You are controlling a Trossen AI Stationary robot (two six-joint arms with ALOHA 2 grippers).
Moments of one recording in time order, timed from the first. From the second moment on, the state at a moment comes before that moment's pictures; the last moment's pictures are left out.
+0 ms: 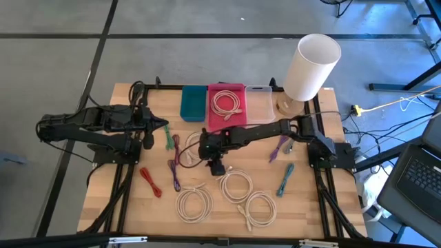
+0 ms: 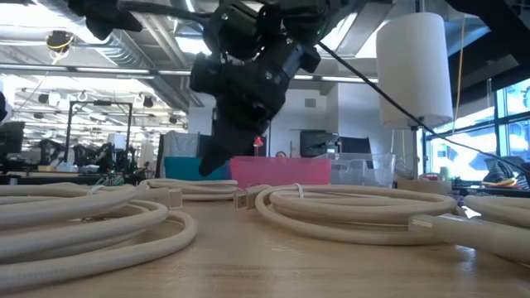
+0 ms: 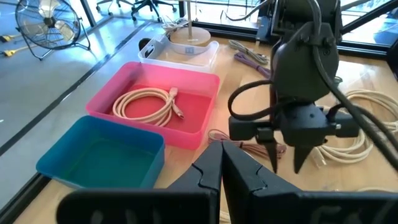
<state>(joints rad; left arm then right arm) 0.00 0.55 0.79 -0.71 -0.29 -0.15 0.05 2.22 1.66 -0.46 -0.19 -0.14</state>
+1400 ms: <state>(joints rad) 0.00 0.55 0.79 -0.72 -0.23 -0.14 0.04 2.54 2.19 -0.93 -0.04 -0.24</state>
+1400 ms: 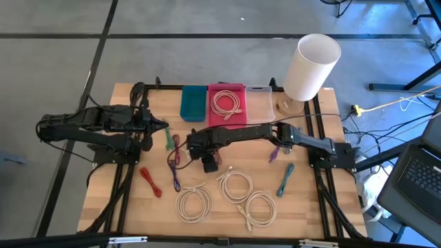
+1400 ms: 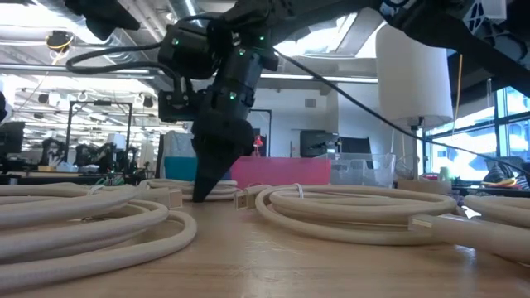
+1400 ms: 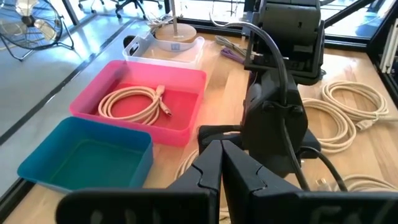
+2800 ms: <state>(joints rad) 0.00 0.54 0.79 -0.80 -0.23 -0.14 -0.34 2.19 1.99 -1.06 0.05 -0.12</state>
